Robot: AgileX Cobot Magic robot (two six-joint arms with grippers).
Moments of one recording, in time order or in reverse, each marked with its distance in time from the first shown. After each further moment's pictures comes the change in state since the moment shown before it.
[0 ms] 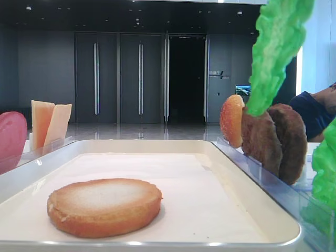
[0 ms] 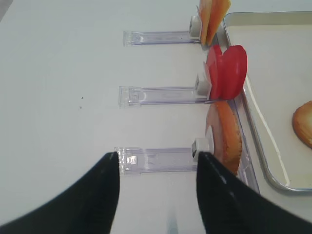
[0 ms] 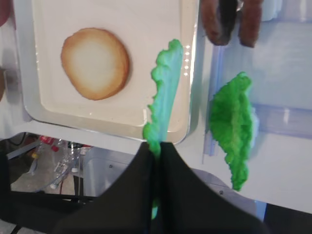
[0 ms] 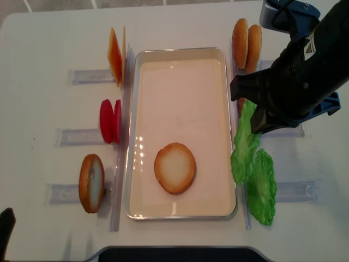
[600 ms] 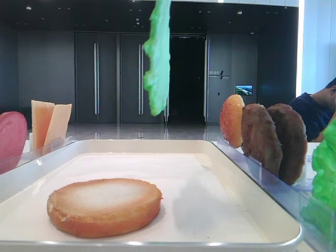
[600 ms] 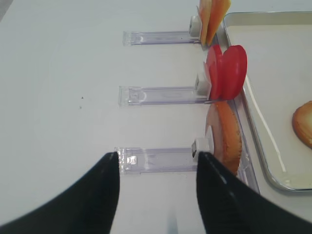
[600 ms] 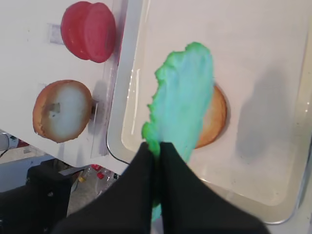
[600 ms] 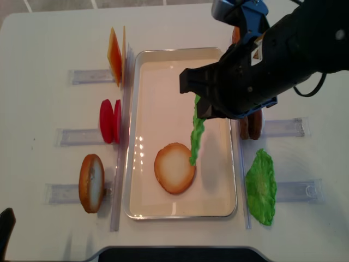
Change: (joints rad) left arm 0.000 0.000 0.000 0.000 0.000 0.000; right arm 0.151 0.099 0.000 0.091 -0.365 -0.030
